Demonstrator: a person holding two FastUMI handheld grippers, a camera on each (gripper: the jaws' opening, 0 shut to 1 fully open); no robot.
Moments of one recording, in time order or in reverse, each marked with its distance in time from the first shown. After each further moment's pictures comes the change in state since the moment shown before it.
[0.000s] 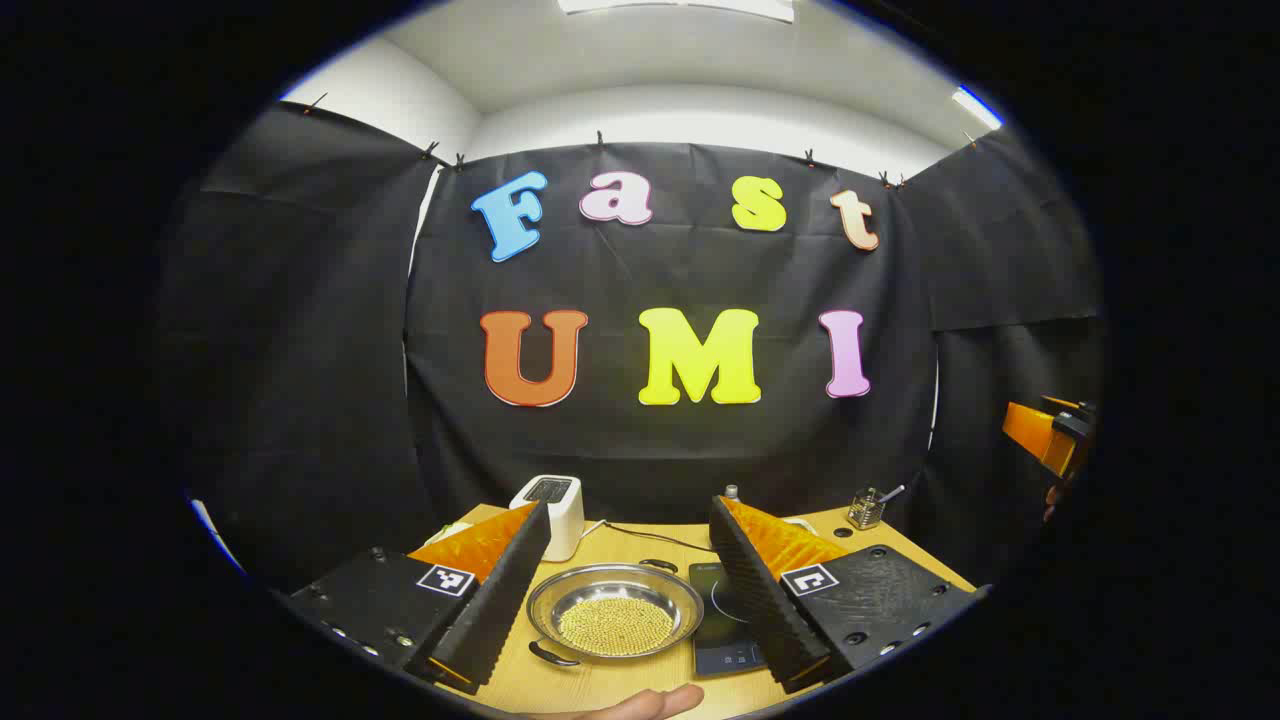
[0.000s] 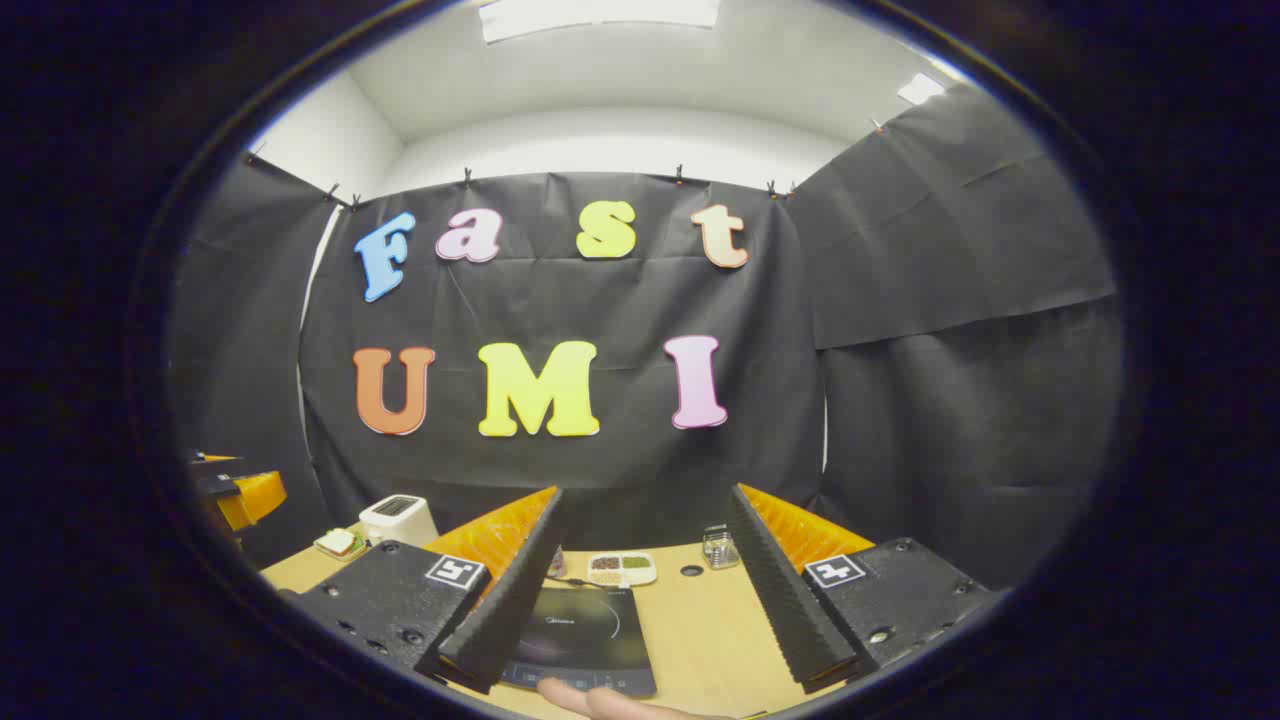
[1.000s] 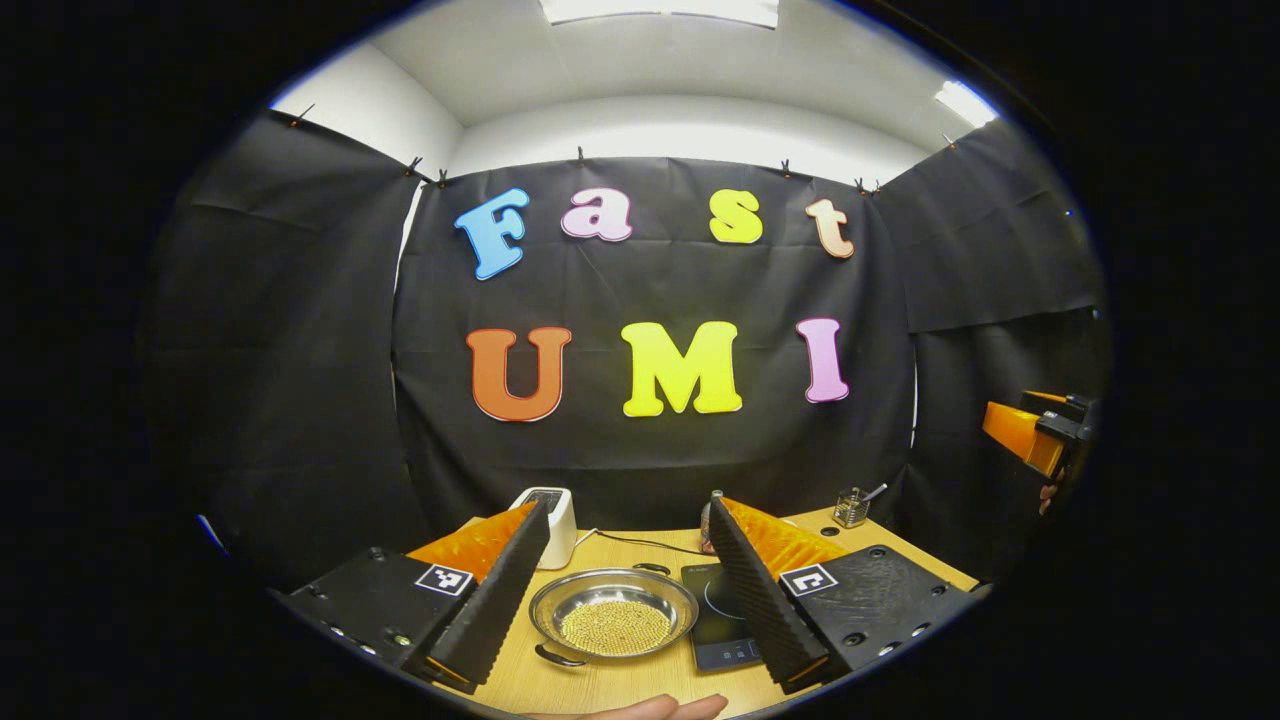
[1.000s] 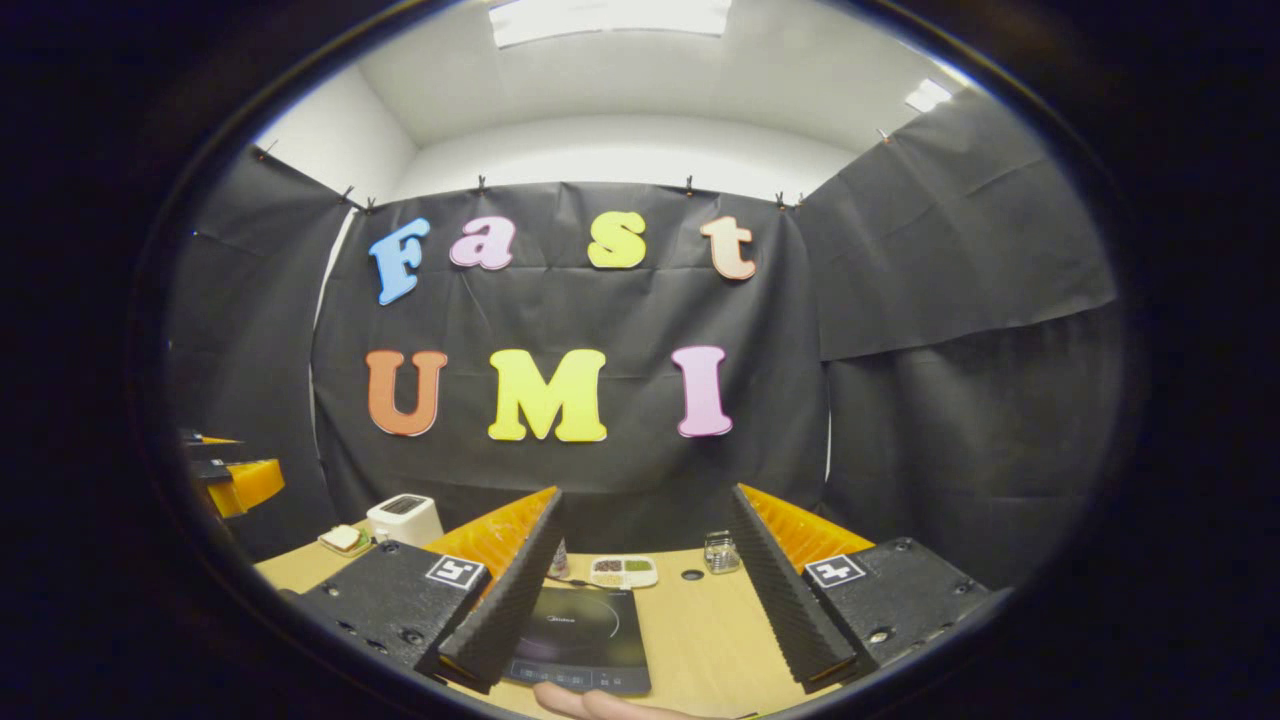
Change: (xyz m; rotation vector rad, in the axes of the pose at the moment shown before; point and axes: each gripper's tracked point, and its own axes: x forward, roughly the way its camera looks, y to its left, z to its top) left arm -0.021 -0.006 0.006 0.025 -0.025 -0.053; right arm -0.013 -0.002 0.002 -0.019 -0.030 0.034
